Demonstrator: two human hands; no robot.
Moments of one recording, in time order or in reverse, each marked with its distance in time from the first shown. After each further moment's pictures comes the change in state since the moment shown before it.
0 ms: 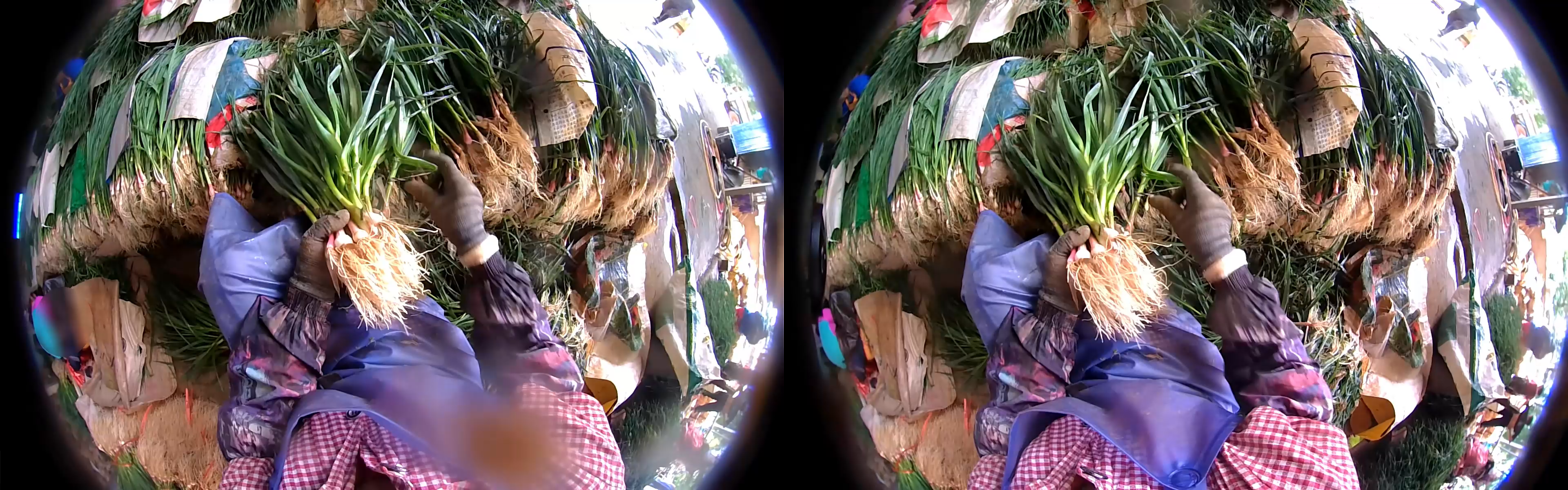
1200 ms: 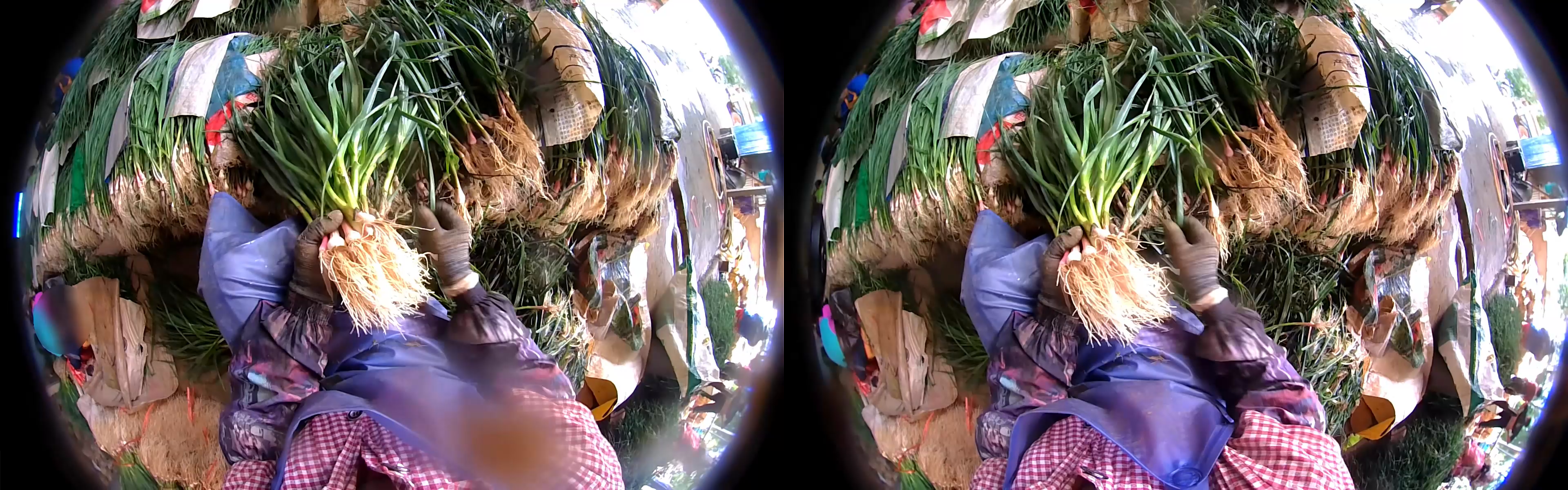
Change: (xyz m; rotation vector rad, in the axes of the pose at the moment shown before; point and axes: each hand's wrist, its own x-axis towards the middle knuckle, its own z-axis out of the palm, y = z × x) left_hand -0.002 0.001 0.002 -0.202 0.005 0.004; right_hand -0.046 0.033 0.040 0.700 0.079 0.342
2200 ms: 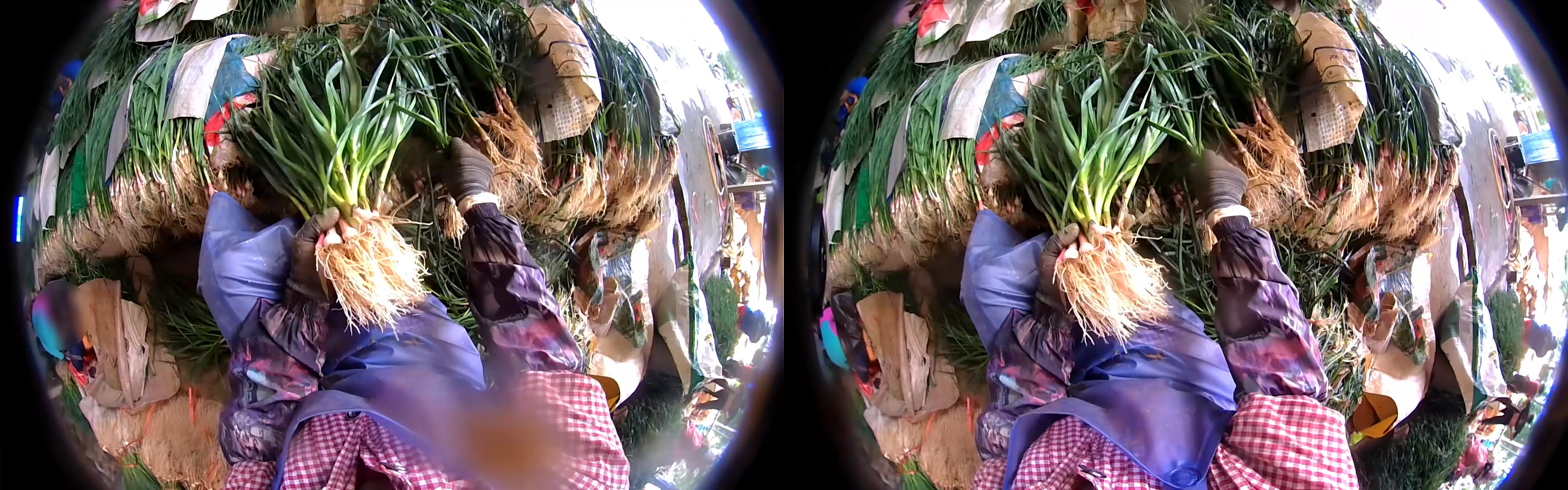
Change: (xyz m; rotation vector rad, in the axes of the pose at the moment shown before) left_hand -0.002 0.003 0.002 -0.006 0.010 -0.047; right_hand 0.104 -0.060 -0.019 -1.494 0.268 -0.273
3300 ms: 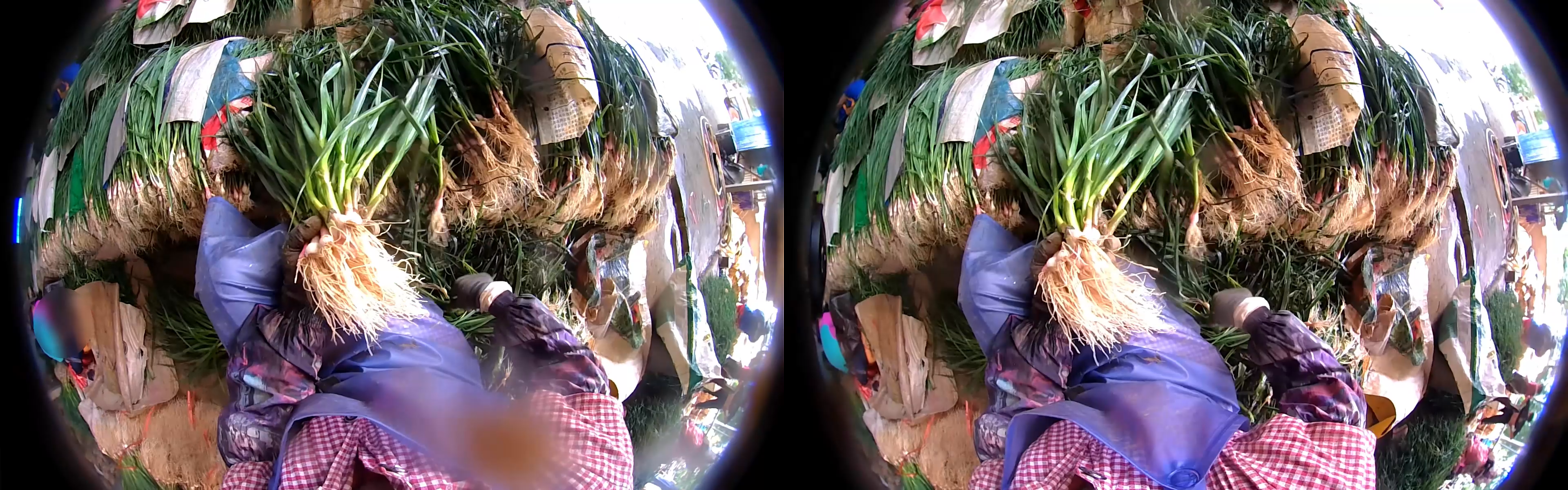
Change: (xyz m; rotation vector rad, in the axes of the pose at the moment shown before) left_hand 0.004 0.001 -0.022 -0.013 0.071 0.046; right_hand -0.152 0.105 0.074 -0.276 -1.199 -0.434
